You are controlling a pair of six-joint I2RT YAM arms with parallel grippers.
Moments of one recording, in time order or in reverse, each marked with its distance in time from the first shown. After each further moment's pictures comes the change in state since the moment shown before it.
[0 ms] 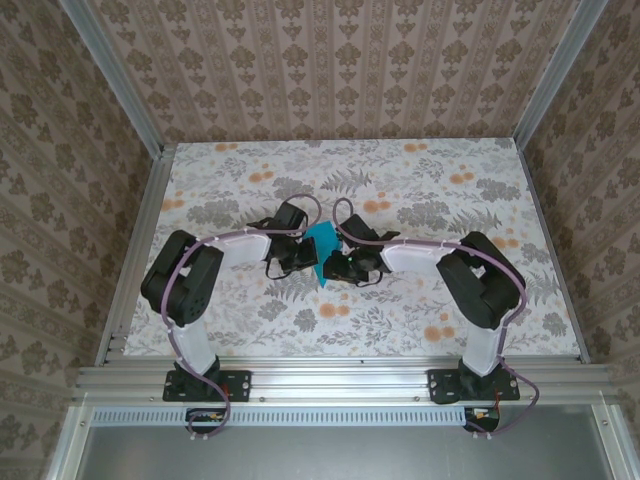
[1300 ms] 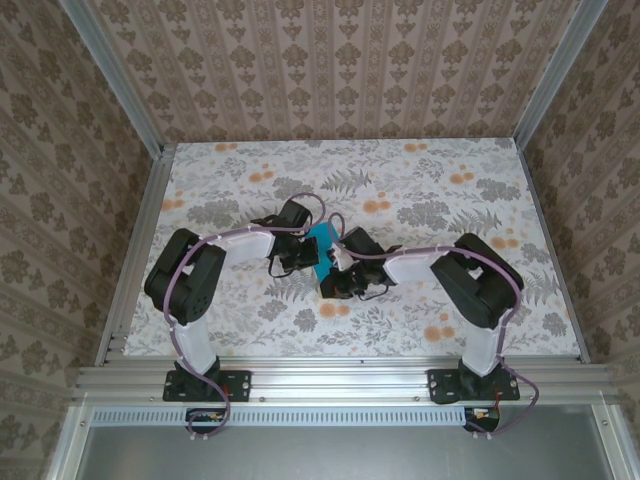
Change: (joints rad) left arm -0.014 0.019 0.045 -0.063 -0.042 0.018; right arm 0.007 -0.013 -0.138 0.174 -0.289 -0.124
